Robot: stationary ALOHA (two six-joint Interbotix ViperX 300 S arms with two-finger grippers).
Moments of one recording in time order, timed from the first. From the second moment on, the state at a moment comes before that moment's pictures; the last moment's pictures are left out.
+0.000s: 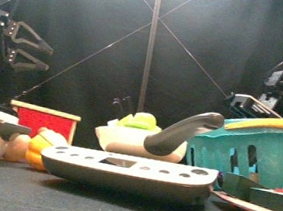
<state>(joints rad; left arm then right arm) 0.49 -0.99 1.49 0.07 -0.58 -0.22 -0.21 -0.37 1.04 -0.42 0.39 1.41</state>
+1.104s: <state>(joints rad) 0.49 -0.99 1.49 0.07 -0.58 -0.22 -0.17 -0.42 1.08 -0.32 0.40 1.35</state>
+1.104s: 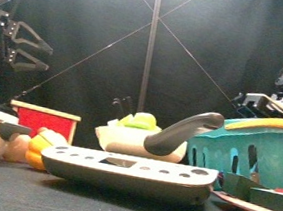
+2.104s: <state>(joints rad) 0.49 -0.99 1.49 0.07 -0.58 -0.22 -0.20 -0.33 1.08 -0.34 0.33 1.35</state>
